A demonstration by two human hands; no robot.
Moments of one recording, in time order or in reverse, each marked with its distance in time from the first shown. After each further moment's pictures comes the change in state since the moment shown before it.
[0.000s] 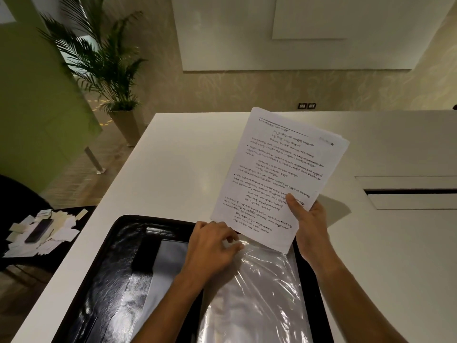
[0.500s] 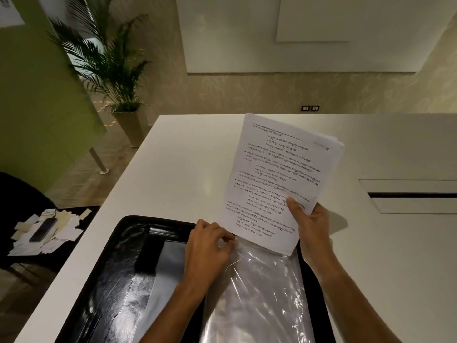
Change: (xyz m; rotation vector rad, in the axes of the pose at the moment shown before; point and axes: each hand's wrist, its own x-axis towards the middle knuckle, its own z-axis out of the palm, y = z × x) left_hand -0.009 0.000 -0.004 -0.113 0.112 -0.181; right_hand 0.000 0.007 0.001 -0.054 0.038 -0.043
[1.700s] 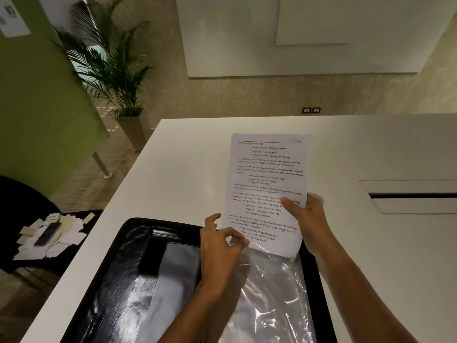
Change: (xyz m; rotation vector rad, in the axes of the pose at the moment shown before) left_hand 0.001 0.026 0.021 -0.396 0.003 -0.320; right_hand 0.024 -0.010 -0.004 -0.123 -0.185 0.063
